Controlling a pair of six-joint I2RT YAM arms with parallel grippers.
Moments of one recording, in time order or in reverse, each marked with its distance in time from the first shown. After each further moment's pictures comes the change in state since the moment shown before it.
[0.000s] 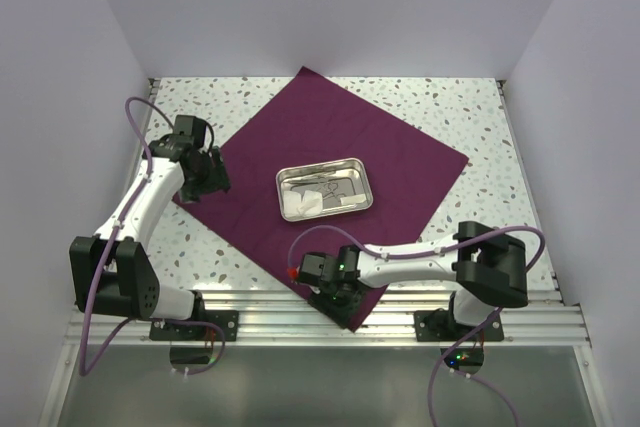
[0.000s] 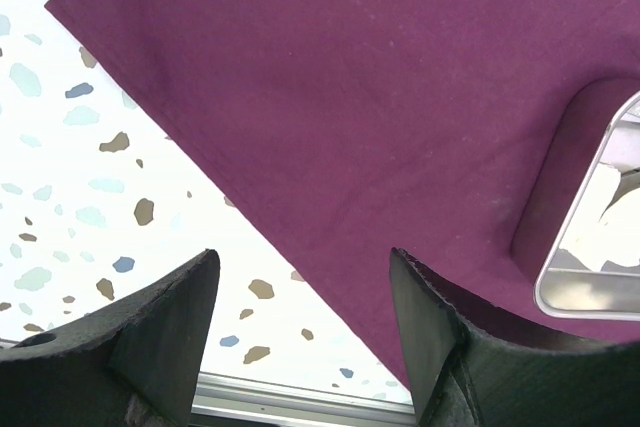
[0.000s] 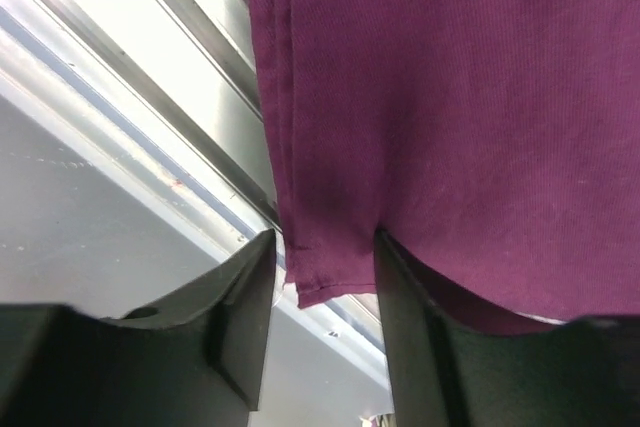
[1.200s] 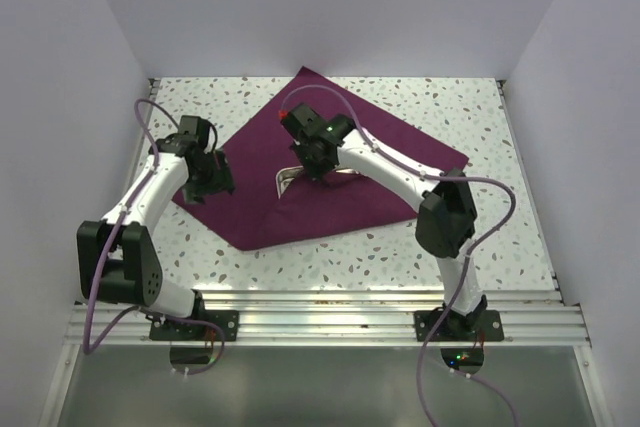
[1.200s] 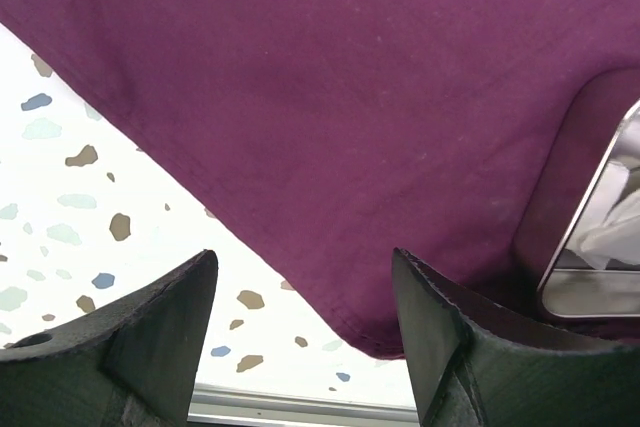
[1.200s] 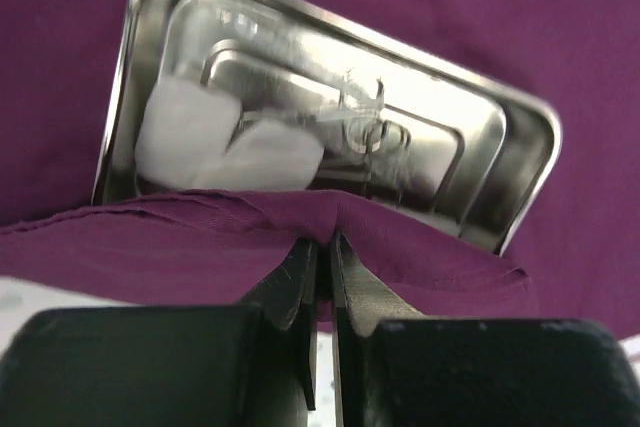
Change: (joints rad) left arm 0.002 0.063 -0.008 0.031 0.045 0.016; right arm -0.519 0.348 0.906 -0.229 0.355 -0.176
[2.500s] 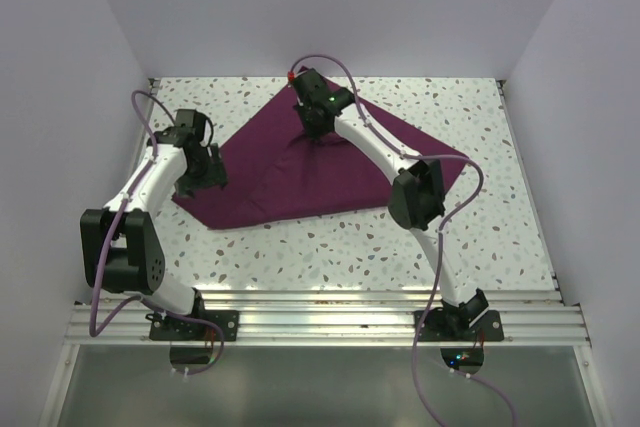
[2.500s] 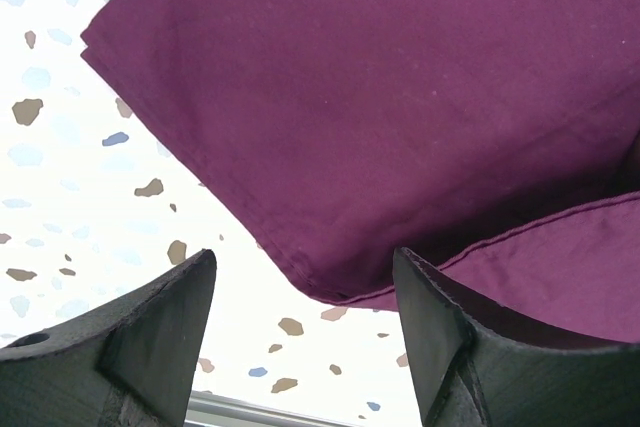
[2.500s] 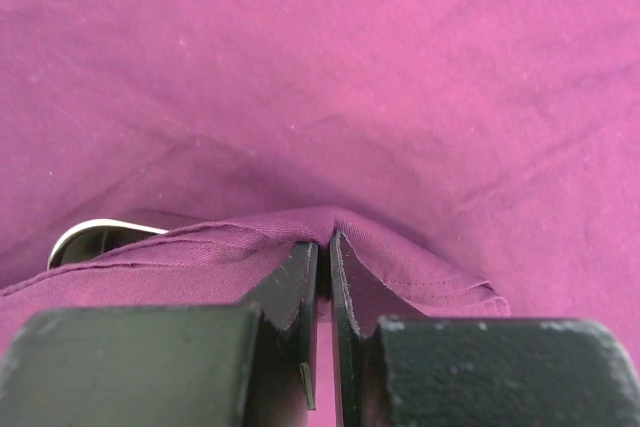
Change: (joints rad) left arm 0.039 0.079 0.064 -0.001 -0.082 0.054; right arm -0.181 0.419 0.546 0.064 -0.006 -0.080
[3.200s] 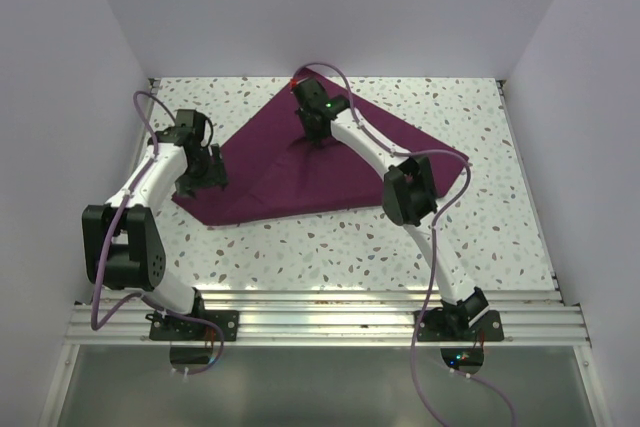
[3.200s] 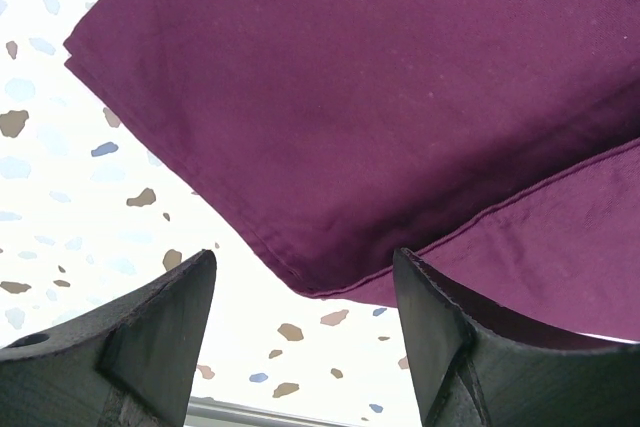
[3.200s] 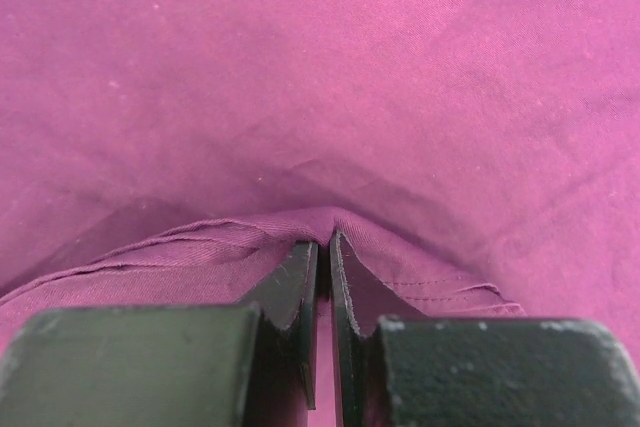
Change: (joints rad) left arm 0.010 0.023 -0.001 0.013 0.024 0.021; right arm -0.021 0.111 0.026 0.079 0.034 0.002
